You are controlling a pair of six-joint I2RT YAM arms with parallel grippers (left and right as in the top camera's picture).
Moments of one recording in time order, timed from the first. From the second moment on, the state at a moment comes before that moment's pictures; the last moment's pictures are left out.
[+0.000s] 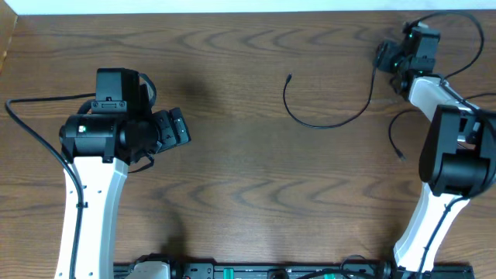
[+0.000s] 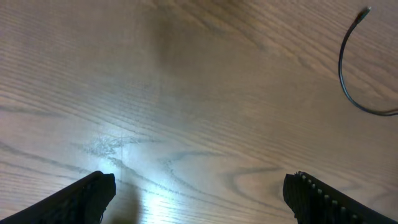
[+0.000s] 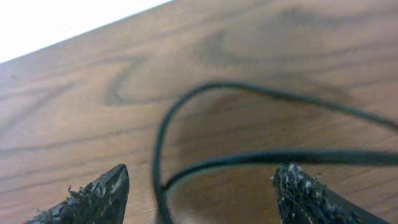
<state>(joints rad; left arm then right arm) -0.01 1.30 1.36 -1.25 0.13 -0.35 -0.13 2.22 1.46 0.07 -0.07 0.24</state>
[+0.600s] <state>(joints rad) -0.01 1.30 1.36 -1.25 0.13 -0.35 -0.14 2.27 1.46 0.07 -0.15 0.30</state>
